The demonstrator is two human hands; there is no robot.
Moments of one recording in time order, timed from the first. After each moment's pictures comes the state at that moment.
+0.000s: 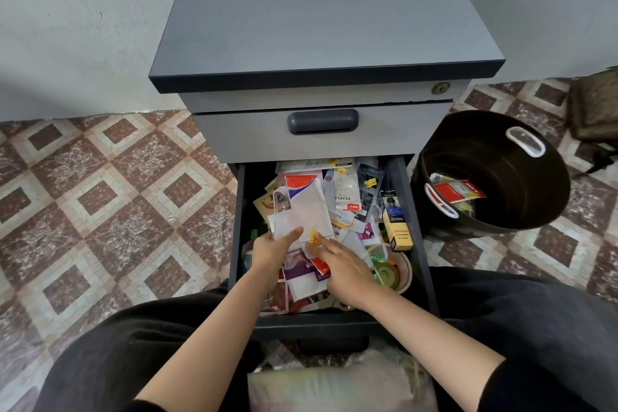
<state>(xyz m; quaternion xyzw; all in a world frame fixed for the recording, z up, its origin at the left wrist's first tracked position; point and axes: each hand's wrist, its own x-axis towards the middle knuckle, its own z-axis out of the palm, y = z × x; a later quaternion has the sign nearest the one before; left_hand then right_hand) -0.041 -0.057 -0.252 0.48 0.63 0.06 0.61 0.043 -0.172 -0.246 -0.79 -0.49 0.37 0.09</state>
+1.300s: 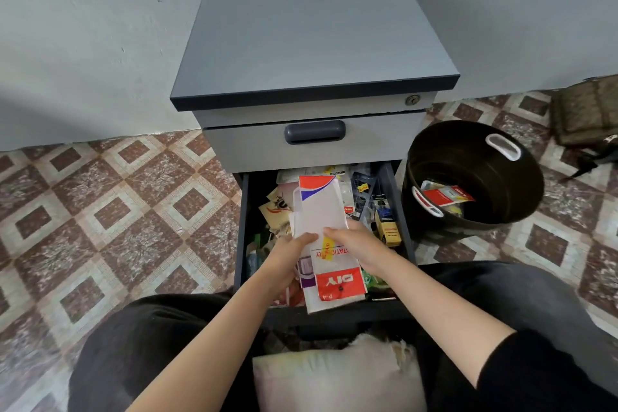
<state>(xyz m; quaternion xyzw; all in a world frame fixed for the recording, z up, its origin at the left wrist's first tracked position) -0.048 -0.090 -0.202 0.46 0.51 0.01 0.73 0.065 -0.173 -0.202 -0.71 -0.11 0.53 0.46</state>
